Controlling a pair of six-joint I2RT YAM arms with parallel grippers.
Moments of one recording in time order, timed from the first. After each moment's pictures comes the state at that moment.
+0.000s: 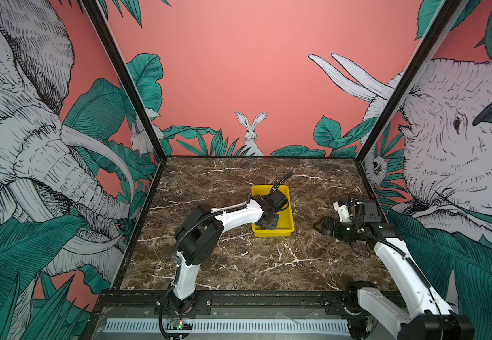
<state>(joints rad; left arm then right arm) -0.91 1.98 1.44 -0.71 -0.17 -0.48 0.02 0.96 0.74 -0.81 -0.50 0.25</state>
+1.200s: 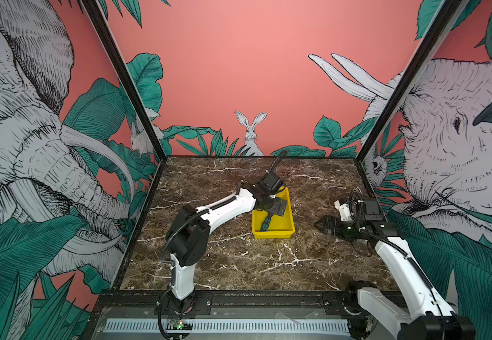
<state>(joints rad) -0.79 1.84 1.56 -0.66 -0.01 -0.36 0.02 0.97 0.80 -0.86 -0.45 0.24</state>
